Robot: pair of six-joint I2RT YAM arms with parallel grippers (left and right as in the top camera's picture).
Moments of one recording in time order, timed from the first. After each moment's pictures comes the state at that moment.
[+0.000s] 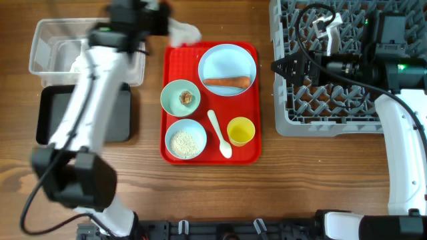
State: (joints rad) left arm -0.11 1.82 1.74 -0.60 0.10 -0.12; right arm -0.04 1.49 1.51 -1.00 -0.92 -0.02
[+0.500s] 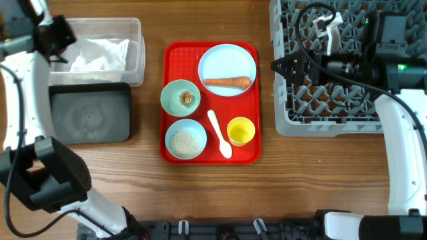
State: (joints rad) left arm 0.33 1.87 1.74 -0.68 0.08 -0.12; right arm -0.04 1.49 1.51 -0.99 -0.91 -0.02
